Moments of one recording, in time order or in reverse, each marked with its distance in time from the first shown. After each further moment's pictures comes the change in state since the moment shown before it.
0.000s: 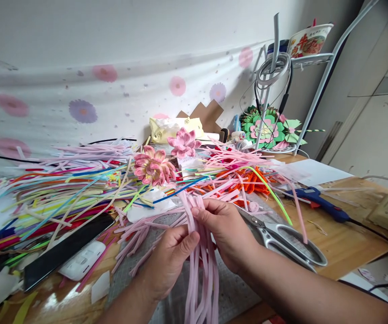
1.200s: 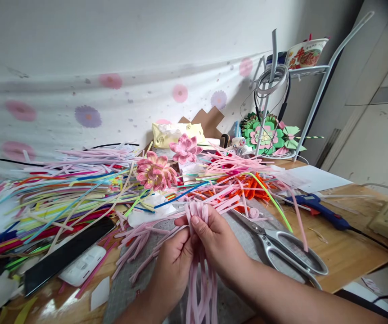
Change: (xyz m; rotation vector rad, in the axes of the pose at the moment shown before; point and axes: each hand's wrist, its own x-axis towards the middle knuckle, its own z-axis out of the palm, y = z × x) left_hand -0.004 0.010 0.010 0.323 0.148 0.090; right_hand -0.003 0.013 0.005 -0.271 -0.033 -0.123
